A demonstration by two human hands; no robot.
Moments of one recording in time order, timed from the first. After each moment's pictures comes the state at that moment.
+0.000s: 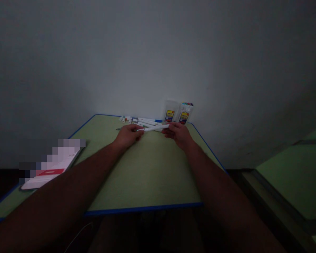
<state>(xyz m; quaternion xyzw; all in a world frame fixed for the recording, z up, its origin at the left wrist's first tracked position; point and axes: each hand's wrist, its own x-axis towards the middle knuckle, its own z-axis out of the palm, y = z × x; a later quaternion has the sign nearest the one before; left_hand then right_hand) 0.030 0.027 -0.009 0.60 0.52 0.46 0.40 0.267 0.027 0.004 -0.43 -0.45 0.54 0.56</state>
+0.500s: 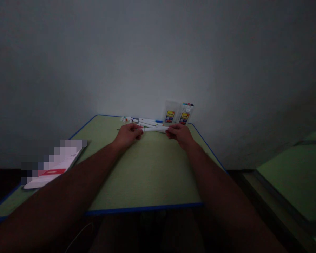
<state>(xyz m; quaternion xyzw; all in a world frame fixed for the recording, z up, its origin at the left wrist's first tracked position) 0.025 0.030 -0.008 0.59 0.50 0.49 0.39 0.271 0.030 0.002 -0.51 -0.48 0.46 0.54</state>
